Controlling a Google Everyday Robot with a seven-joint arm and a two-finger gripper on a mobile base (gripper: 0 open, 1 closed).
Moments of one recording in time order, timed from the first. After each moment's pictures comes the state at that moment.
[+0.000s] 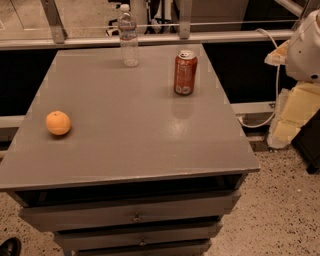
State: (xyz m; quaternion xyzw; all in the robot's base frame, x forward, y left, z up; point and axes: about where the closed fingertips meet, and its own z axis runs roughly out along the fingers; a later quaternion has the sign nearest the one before) arm 0.443 -0.215 0.977 -0.60 0.78 -0.03 0.17
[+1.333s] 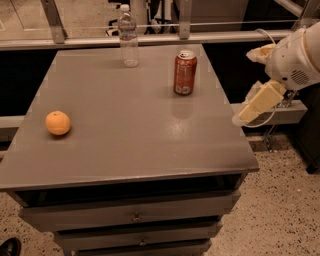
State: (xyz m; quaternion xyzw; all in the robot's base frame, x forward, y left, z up) arm 0.526 -0.194 0.946 -0.55 0.75 0.07 0.34
